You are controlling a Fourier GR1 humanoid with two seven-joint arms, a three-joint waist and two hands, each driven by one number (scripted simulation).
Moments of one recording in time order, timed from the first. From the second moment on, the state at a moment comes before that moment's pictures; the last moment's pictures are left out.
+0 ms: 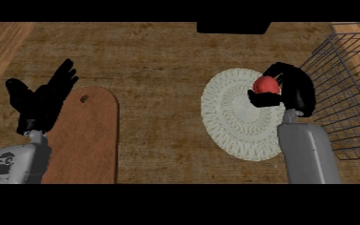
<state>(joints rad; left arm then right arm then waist) -0.21 0.27 0.14 -1.40 0.07 -0.06 0.22 -0.39 -0.01 -0.19 -1.36 1.04 -0.07 0.39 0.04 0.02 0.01</state>
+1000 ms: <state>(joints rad) -0.29 0.24 0.09 -1.38 0.05 -0.07 0.23 -1.12 -0.03 -0.34 -0.96 1.67 -0.47 1.11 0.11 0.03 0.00</state>
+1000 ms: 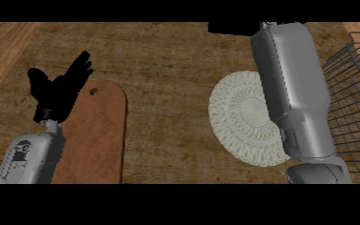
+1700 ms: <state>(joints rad) -0.29 0.24 0.11 -1.37 0.05 -0.05 0.23 -1.32 -0.18 -0.52 -0.70 1.96 -0.45 1.20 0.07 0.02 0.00</state>
